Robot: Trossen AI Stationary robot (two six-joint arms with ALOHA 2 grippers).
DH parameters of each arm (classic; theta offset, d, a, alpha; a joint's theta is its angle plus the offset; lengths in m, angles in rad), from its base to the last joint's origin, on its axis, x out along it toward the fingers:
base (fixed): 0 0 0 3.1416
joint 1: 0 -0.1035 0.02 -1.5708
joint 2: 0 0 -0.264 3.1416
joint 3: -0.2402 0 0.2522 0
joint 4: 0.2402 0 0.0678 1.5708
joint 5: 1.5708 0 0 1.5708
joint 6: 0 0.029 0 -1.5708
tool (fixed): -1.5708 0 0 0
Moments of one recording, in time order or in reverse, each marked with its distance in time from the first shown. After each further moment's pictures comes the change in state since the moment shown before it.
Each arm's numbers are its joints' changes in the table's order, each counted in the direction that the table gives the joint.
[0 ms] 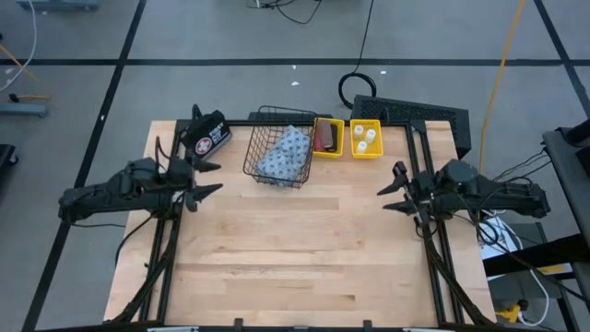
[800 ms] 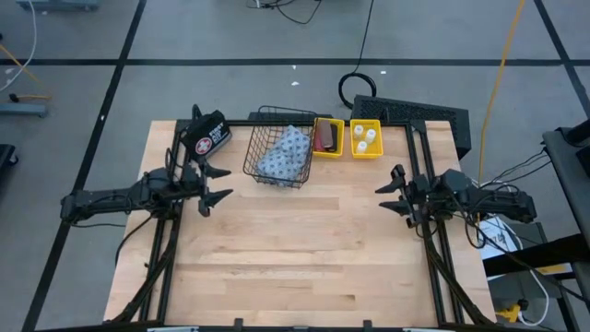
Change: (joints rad) left arm 0.000 0.047 0.320 -0.390 -0.008 0.004; right arm 0.000 0.240 0.246 -0.120 -0.130 0.047
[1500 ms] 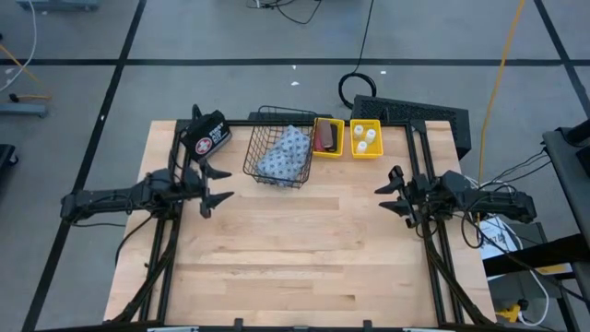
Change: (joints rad) left arm 0.010 0.000 0.015 0.014 -0.001 0.046; right arm 0.000 -0.001 0.079 -0.139 0.004 0.063
